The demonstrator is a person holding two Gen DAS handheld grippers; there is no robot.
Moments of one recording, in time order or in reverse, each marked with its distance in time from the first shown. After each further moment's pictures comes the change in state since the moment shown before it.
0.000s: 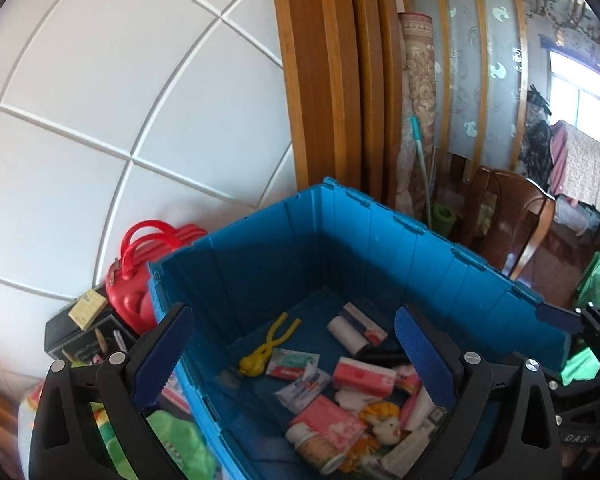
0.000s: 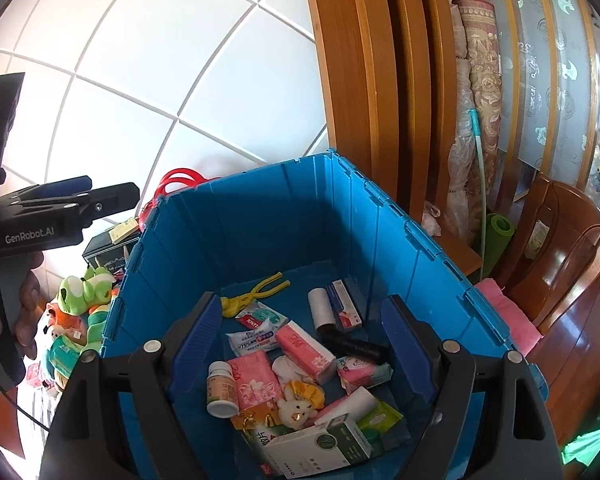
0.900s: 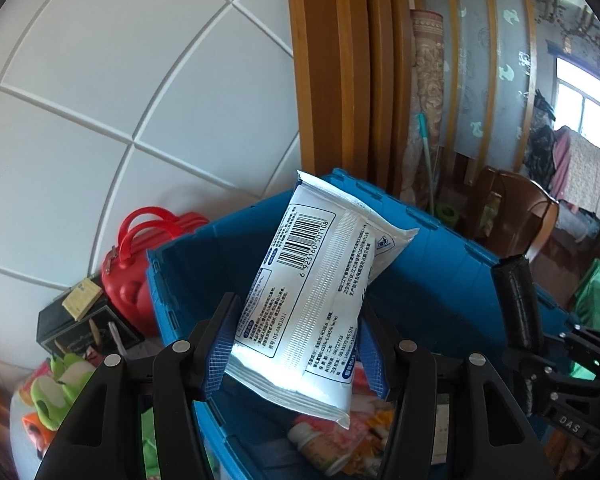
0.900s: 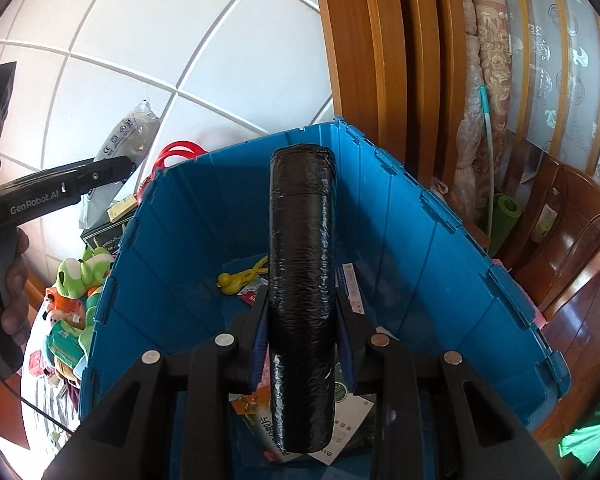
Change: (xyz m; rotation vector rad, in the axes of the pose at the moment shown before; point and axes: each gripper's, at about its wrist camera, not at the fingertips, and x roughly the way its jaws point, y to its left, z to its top) left arm 0.028 0.012 -0.004 -0.028 0.021 -0.012; right arm 0.029 -0.009 -0.009 0.014 0.102 -0.014
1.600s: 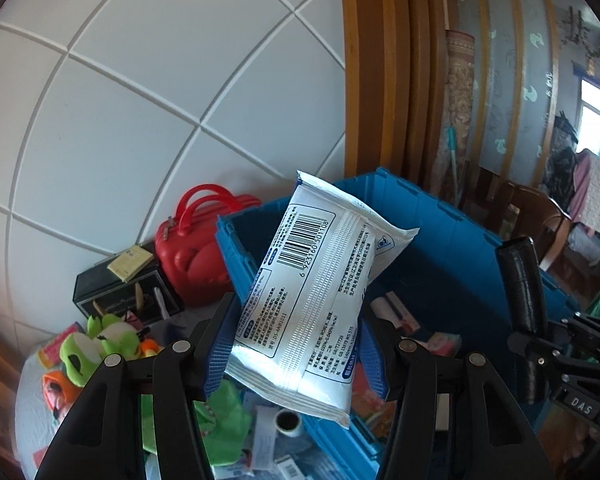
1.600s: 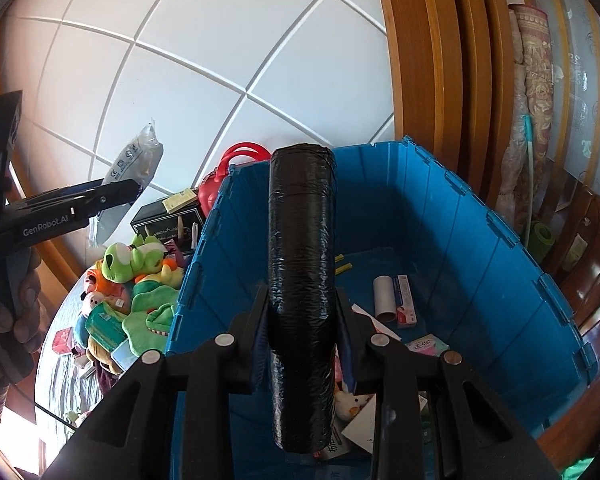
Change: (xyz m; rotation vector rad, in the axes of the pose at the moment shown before) left arm -0.080 0.062 -0.056 -0.080 -0.025 0.071; right arm -0.031 0.067 -0.018 -0.071 -0.063 0.115
